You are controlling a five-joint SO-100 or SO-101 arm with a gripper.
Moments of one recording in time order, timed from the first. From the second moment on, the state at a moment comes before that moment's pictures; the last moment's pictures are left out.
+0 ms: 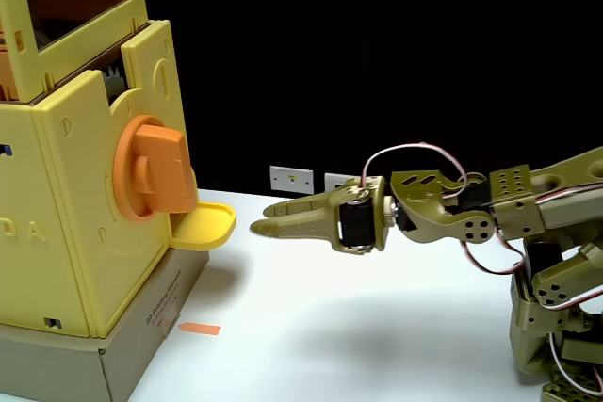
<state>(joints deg) 1.0 144.8 165.8 -17.4 -72.2</state>
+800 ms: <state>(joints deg) 7.7 115.4 140.1 -27.2 -74.4</state>
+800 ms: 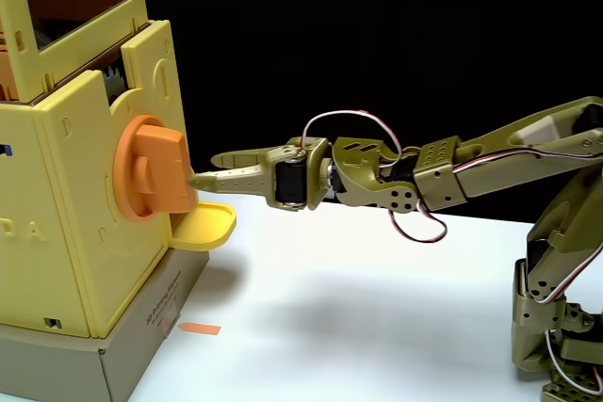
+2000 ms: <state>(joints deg) 5.9 96.6 126.0 -33.6 -79.6</state>
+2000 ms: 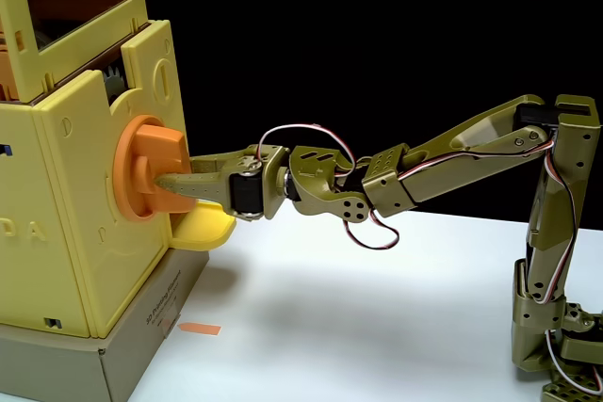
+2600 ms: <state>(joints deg) 4.2 96.2 126.0 -34.1 -76.1</state>
